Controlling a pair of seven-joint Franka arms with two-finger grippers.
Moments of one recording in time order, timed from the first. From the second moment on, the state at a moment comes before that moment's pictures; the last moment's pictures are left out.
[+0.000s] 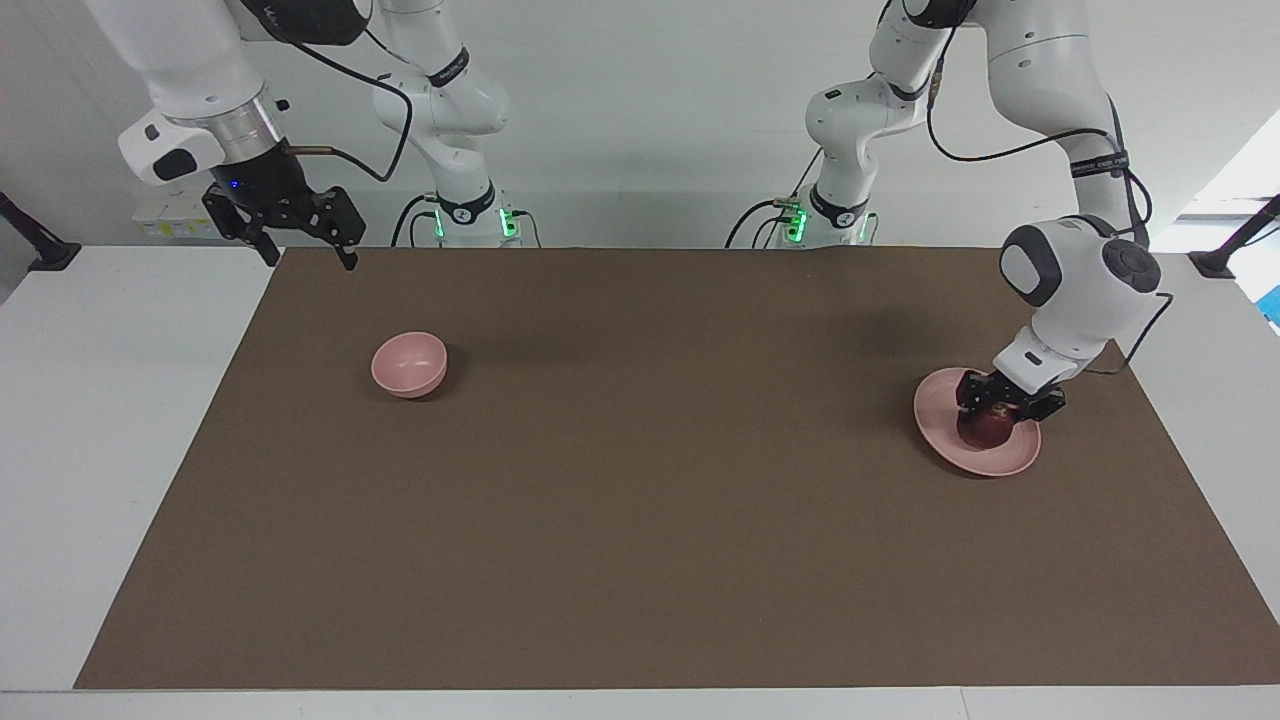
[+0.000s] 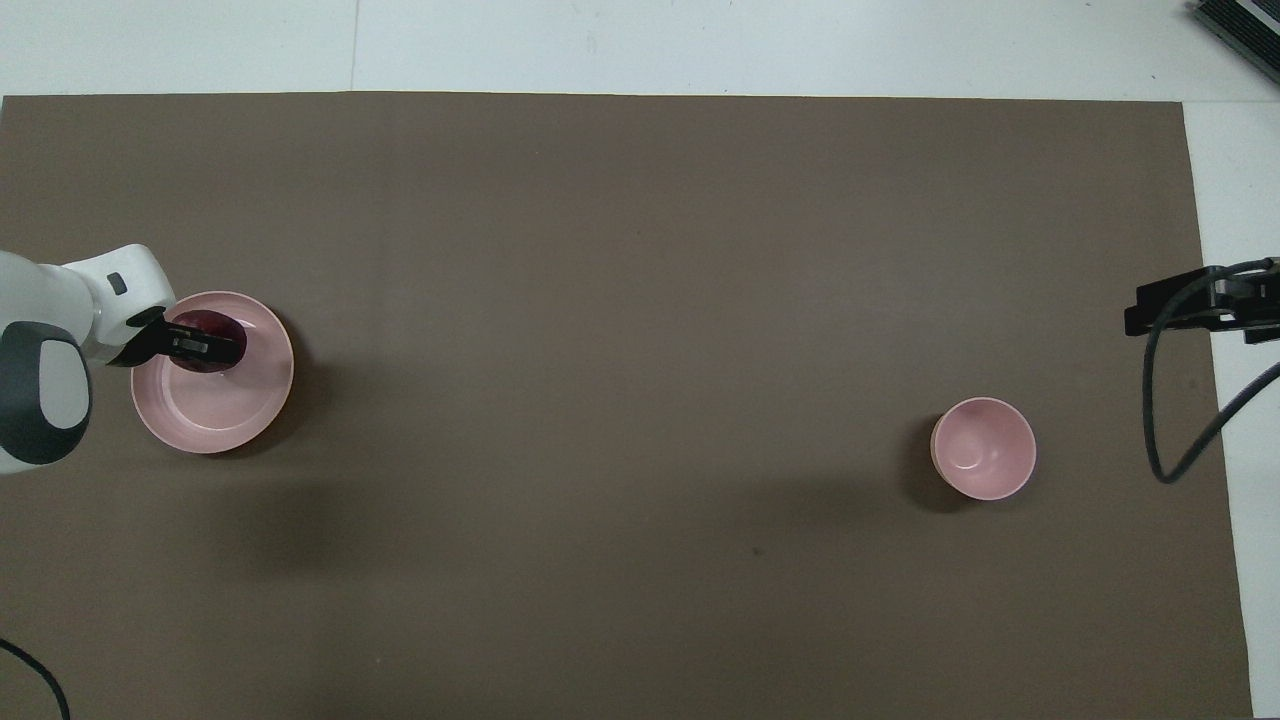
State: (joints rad) left arm 0.23 0.21 -0.14 -2.01 -0.04 2.28 0.43; right arm -0.08 0.01 0.05 -1.52 0.00 1.53 0.05
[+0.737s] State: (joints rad) left arm 0.19 0.07 -0.24 -1.81 -0.35 1.90 0.31; right arm -0.07 -0.06 0.06 -1.66 0.06 1.54 0.05
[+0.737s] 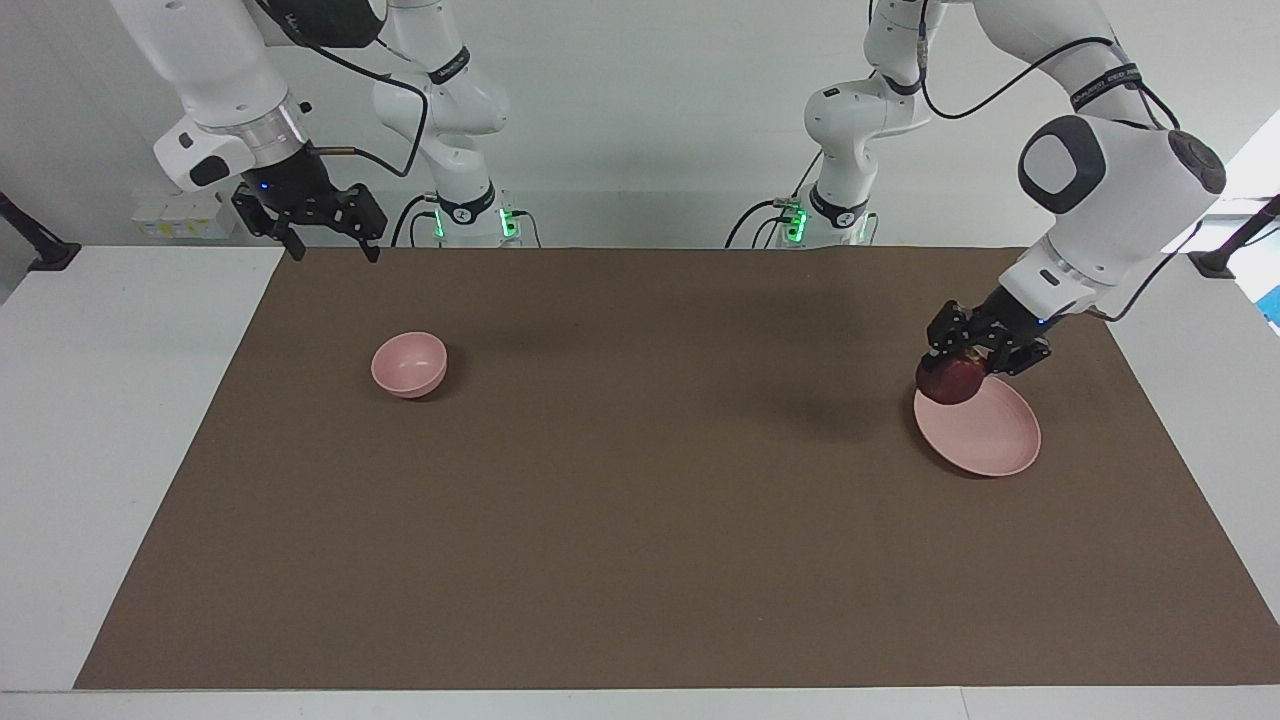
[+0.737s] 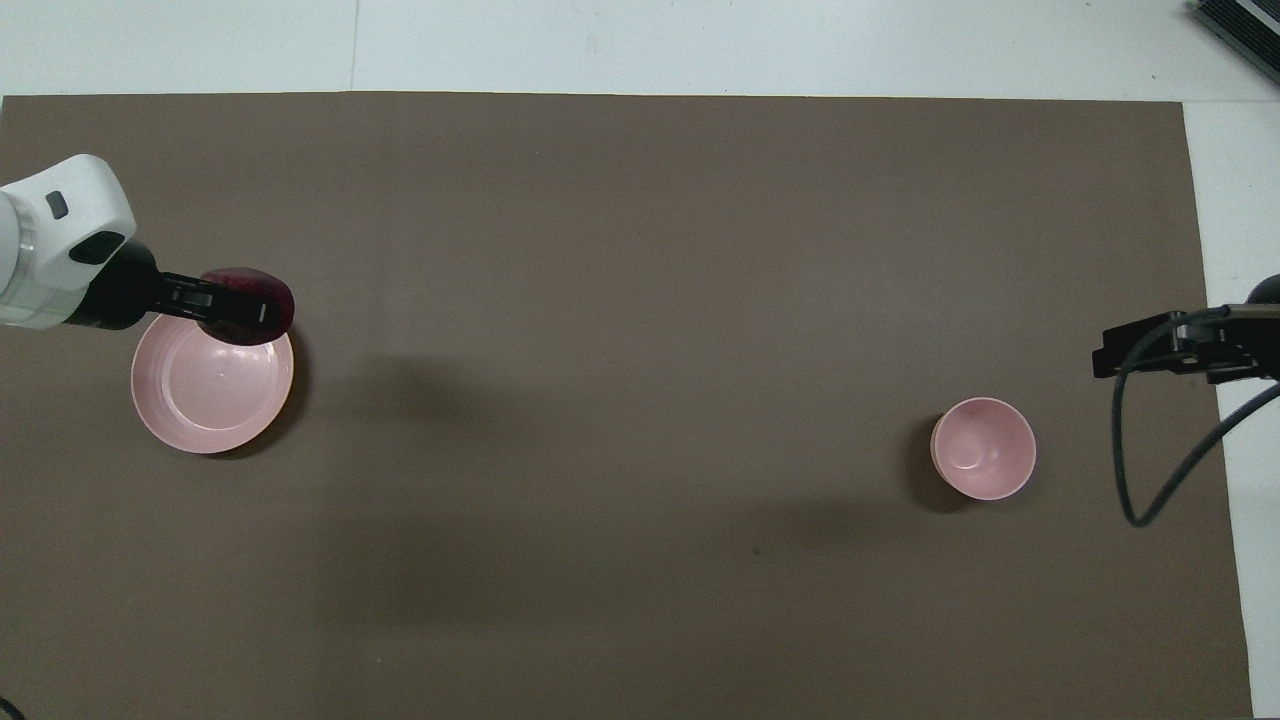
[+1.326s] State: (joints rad) left arm 0.16 0.01 -0.33 -1.81 -0.62 1.80 0.15; right arm 0.06 0.02 0.06 -1.79 0.36 1.77 0.44
